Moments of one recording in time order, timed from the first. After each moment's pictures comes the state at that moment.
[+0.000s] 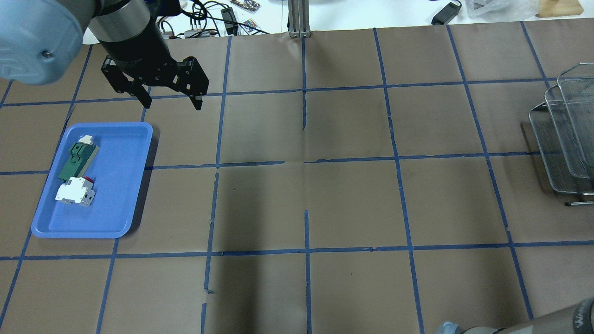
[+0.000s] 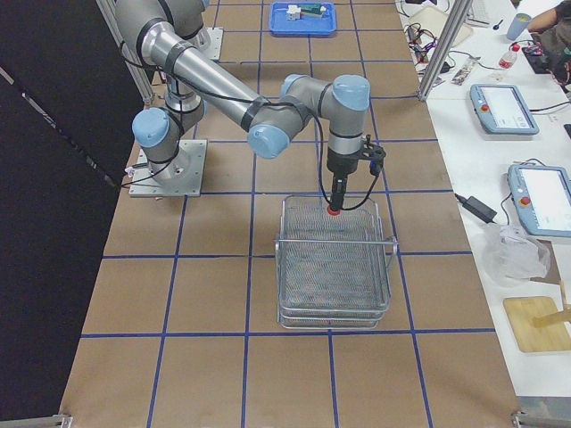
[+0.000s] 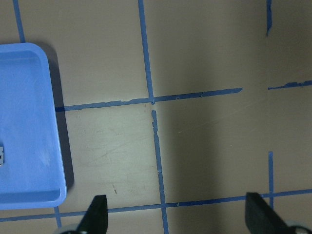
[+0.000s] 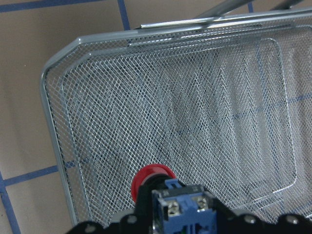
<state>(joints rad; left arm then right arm) -1.62 -1.65 -1.47 -1.62 1.58 0.04 0.97 -1.31 1.56 -2.02 -1.80 -0.41</state>
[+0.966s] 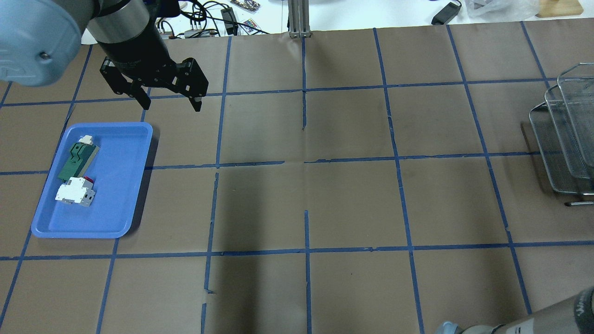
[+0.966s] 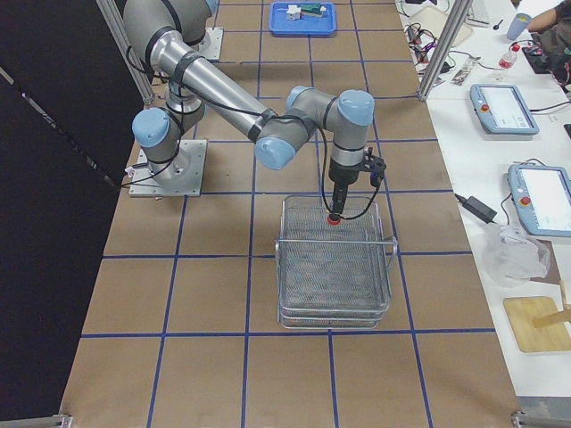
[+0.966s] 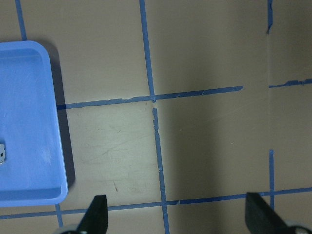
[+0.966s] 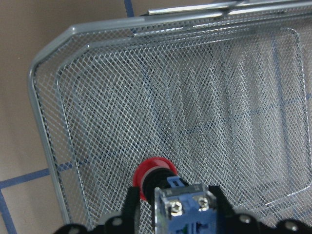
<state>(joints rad) -1.62 -1.65 -1.47 -1.62 1.58 0.04 0.97 -1.27 1.56 -2.01 -1.80 -0.41</state>
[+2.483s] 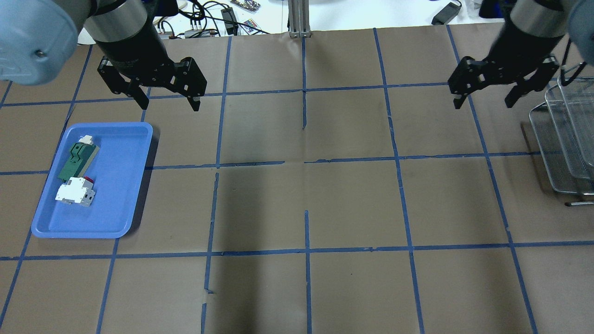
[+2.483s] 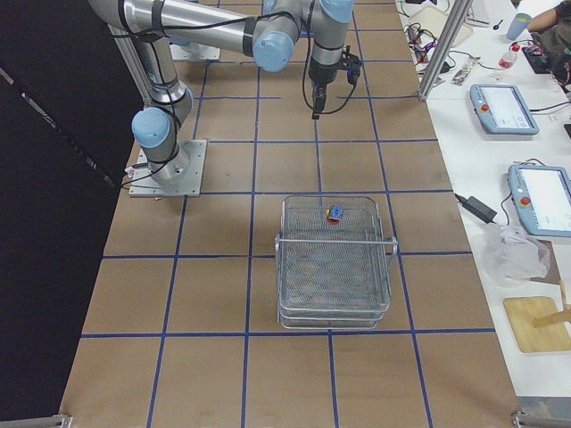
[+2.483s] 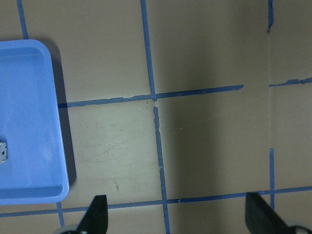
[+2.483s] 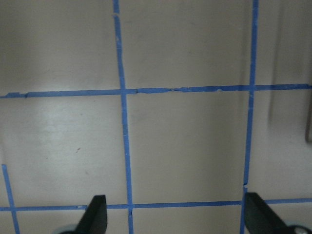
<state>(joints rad) -1.62 -1.64 -1.47 -1.63 1.58 0.04 1.45 -1.52 1.58 -1.56 -1.58 -0.12</state>
